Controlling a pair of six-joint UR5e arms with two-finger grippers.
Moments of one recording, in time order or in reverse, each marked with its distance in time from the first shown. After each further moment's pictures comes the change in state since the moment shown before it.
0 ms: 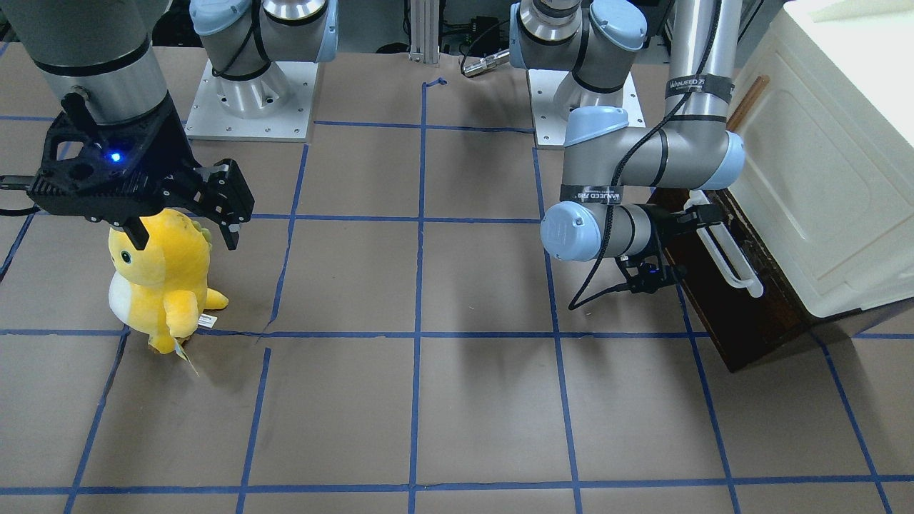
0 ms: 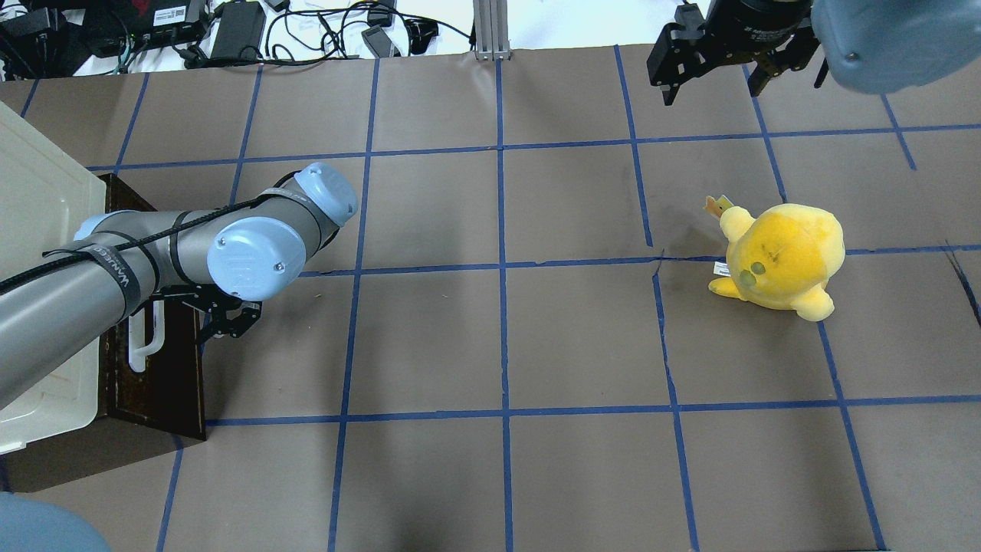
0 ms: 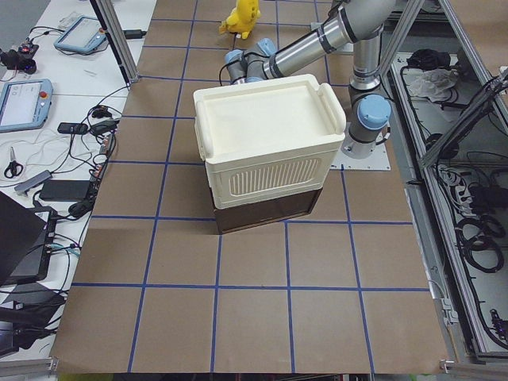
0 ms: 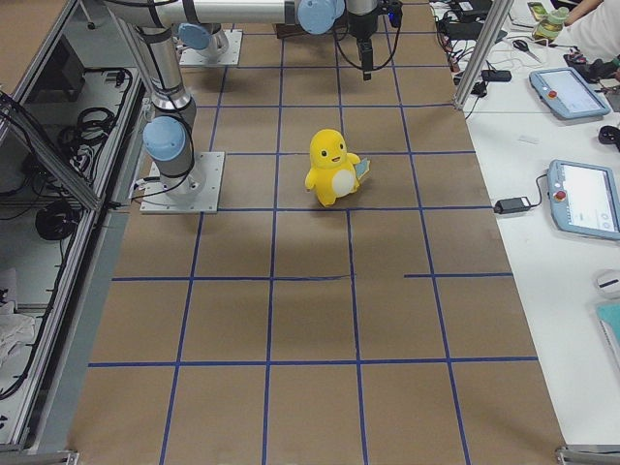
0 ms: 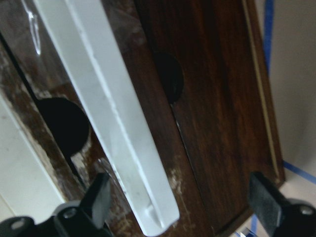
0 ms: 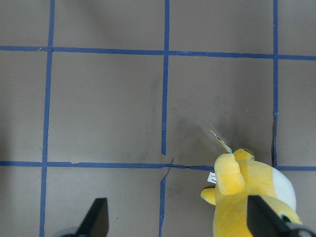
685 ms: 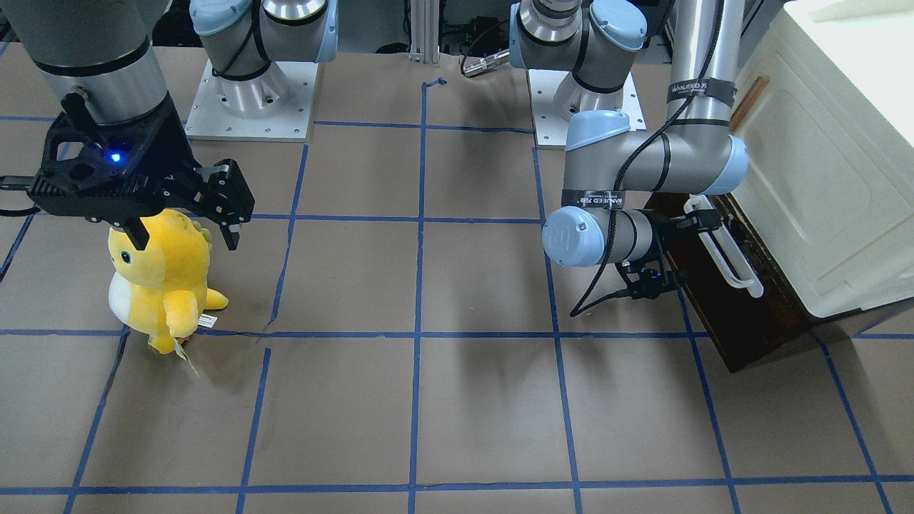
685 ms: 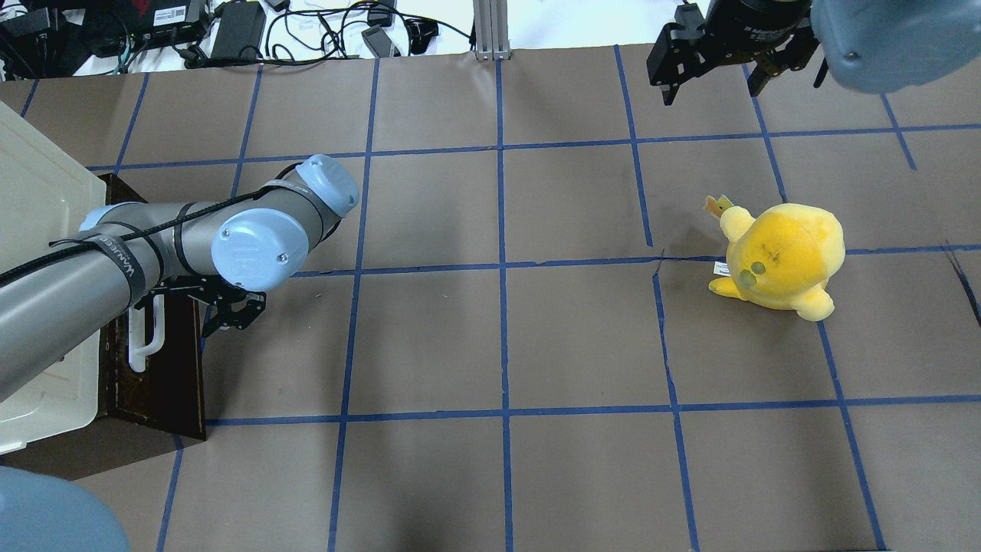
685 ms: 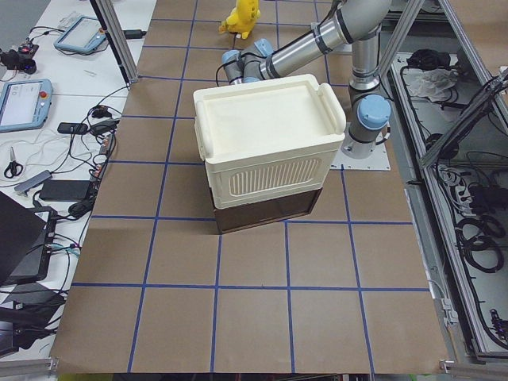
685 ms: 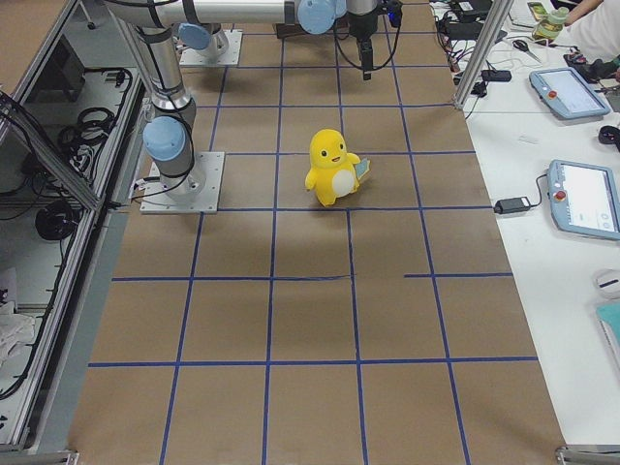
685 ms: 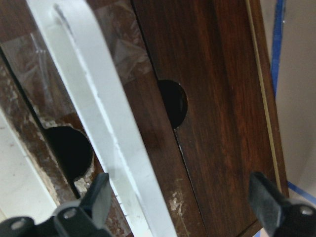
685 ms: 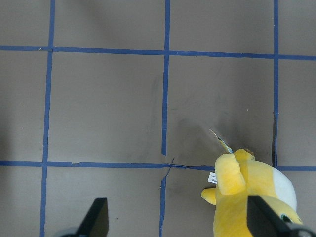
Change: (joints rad) left arm 0.001 -0.012 0.027 0.003 -0.037 0.000; right arm 0.000 0.000 0.000 0.000 0.001 0.000
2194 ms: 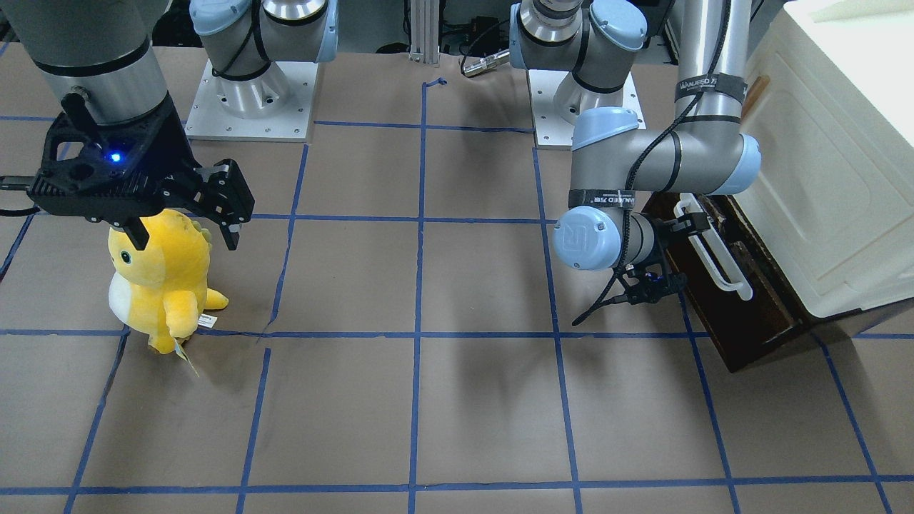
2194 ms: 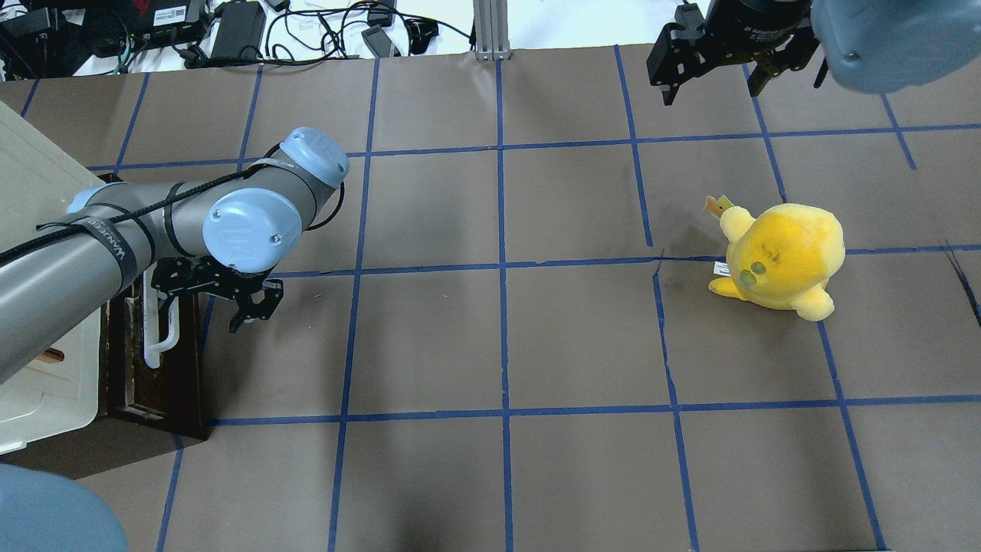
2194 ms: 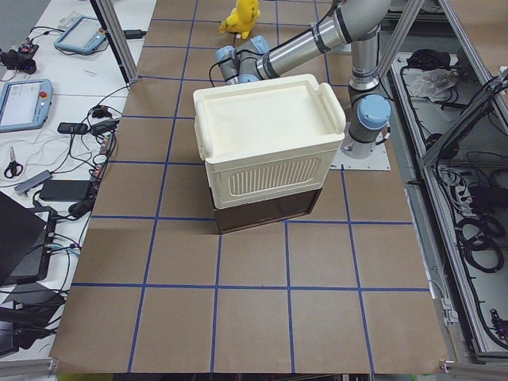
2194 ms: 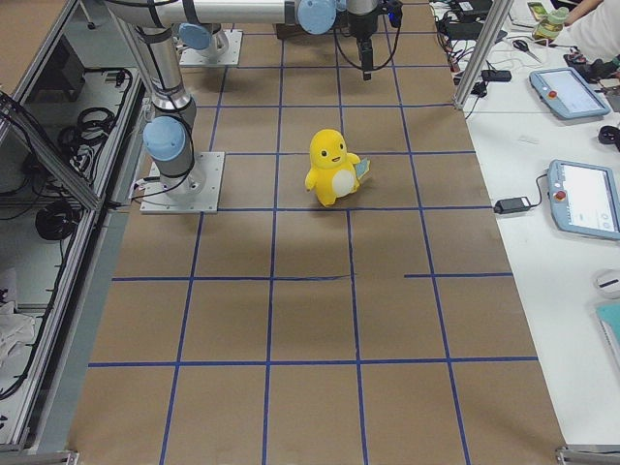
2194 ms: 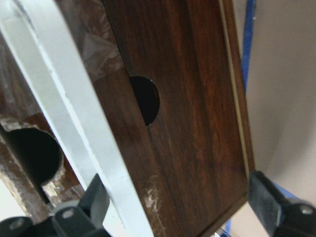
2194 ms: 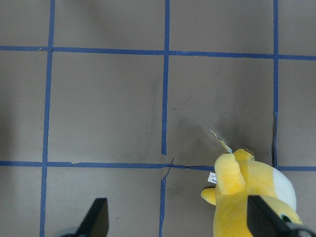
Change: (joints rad) left arm 0.003 0.006 0.053 0.006 -0.159 0.007; right arm 0.000 0.000 0.000 0.000 0.000 0.000
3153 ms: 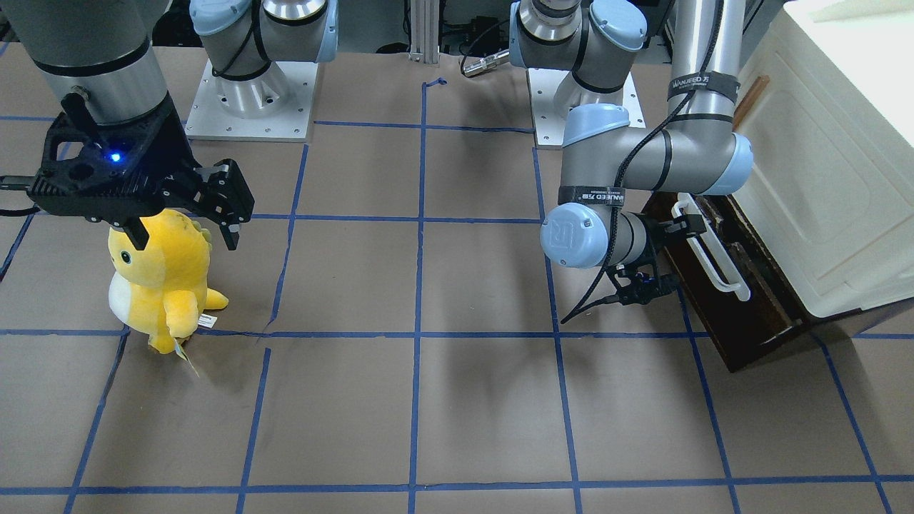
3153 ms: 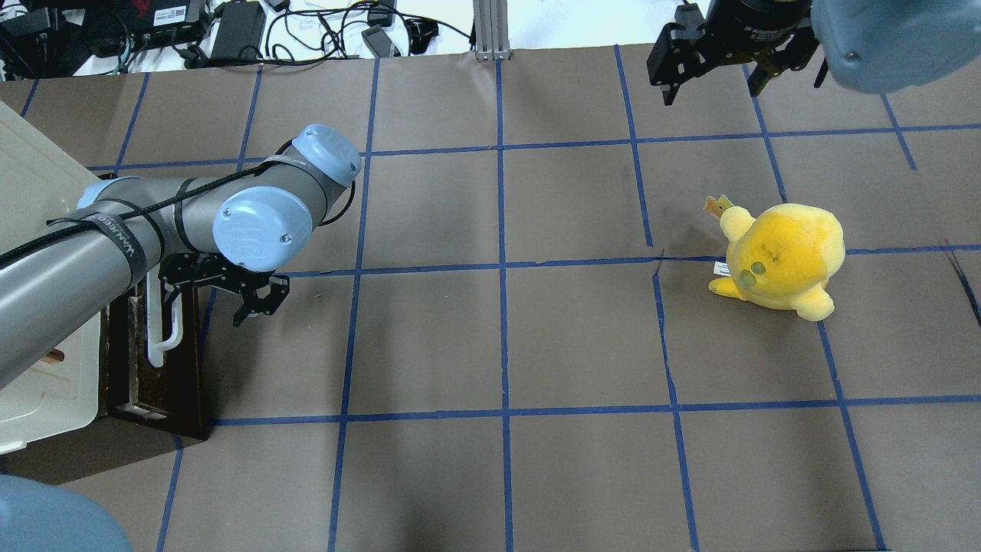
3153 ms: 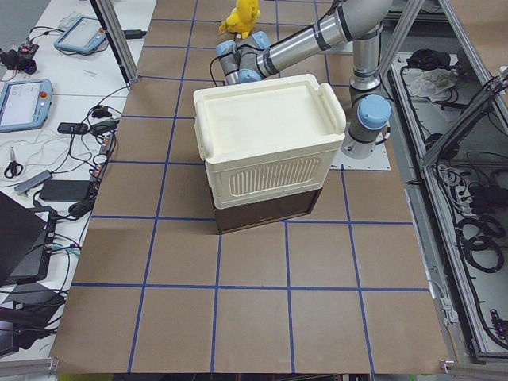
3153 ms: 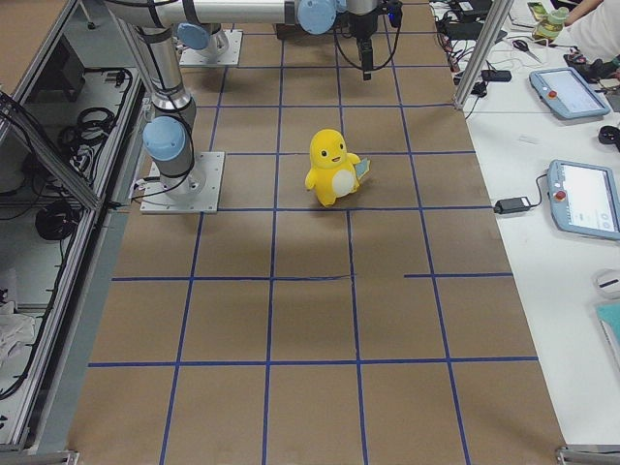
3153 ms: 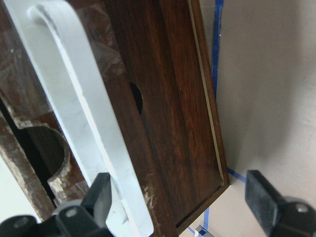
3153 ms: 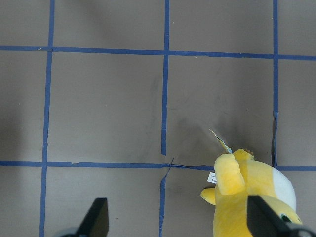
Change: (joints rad) left arm -0.025 -0.007 0.014 -0.012 0.035 0.011; right arm 0.000 0.000 0.000 0.000 -0.001 0.000
